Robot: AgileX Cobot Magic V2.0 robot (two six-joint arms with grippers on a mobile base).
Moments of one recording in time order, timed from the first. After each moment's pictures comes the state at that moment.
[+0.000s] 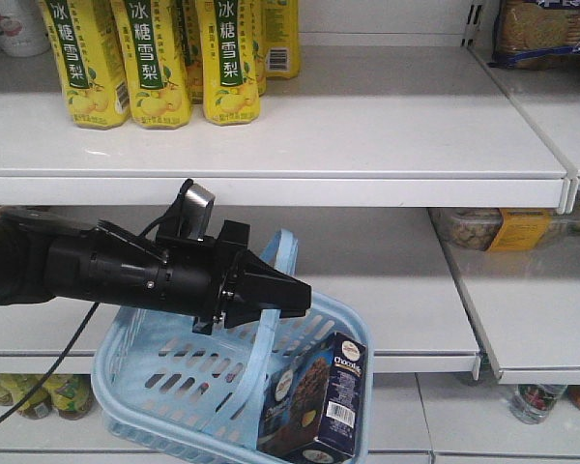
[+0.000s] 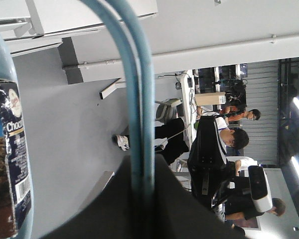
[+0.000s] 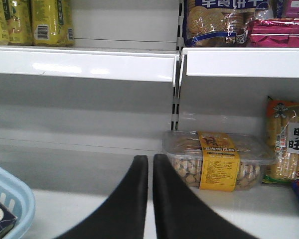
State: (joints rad) left arm -0.32 1.72 -0.99 -1.60 1.13 0.75; right arm 0.09 -0.01 0.03 -0.04 0.02 0.03
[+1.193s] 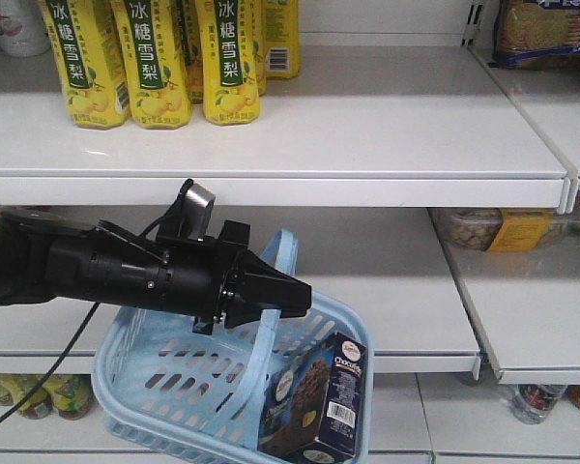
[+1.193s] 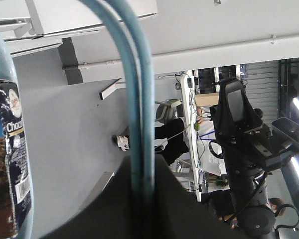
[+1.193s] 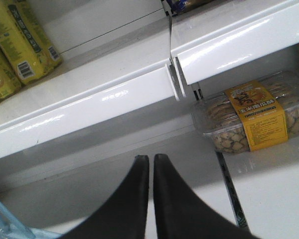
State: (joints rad) left arm -0.32 1.72 -0.99 -1.60 1.13 0.75; right arm 0.09 0.53 -0.25 0.15 -0.07 0.29
